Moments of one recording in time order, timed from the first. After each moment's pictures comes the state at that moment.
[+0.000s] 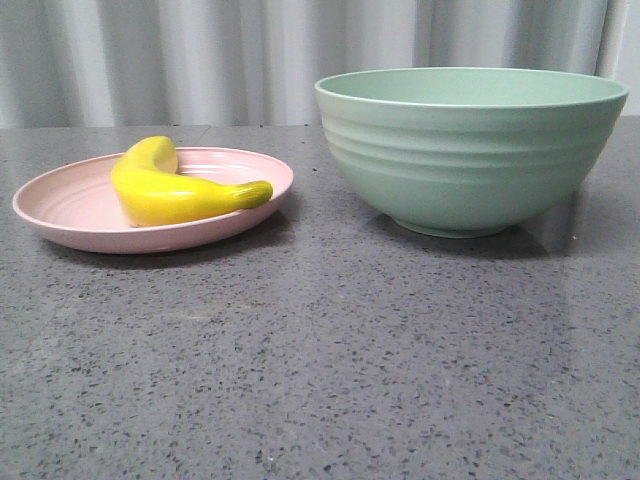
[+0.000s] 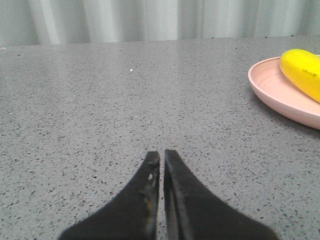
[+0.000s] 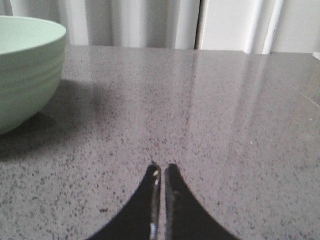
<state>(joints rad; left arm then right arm) 0.01 0.00 0.00 -0.12 0.21 0.09 -0.12 -0.01 0.01 -0.14 0.16 0.04</state>
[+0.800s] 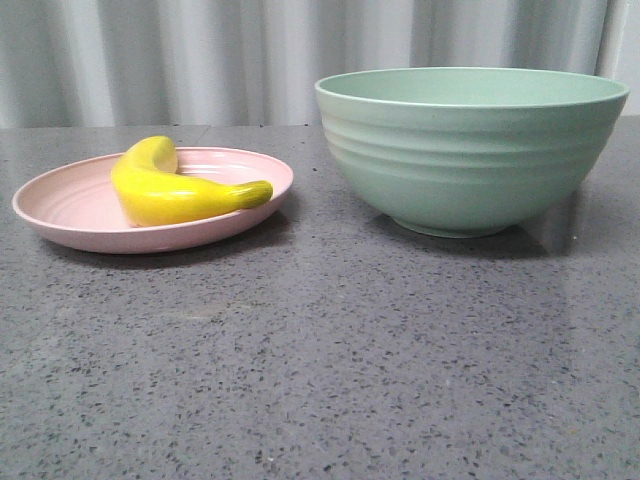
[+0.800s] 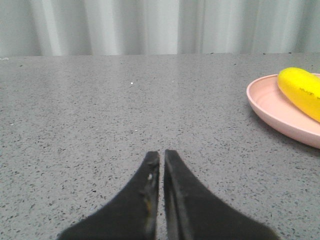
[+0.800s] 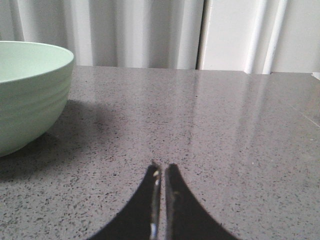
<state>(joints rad) 0.01 0.00 0.00 -0.13 0.17 0.09 -0.12 -0.01 0.01 -0.14 0.11 0.04</state>
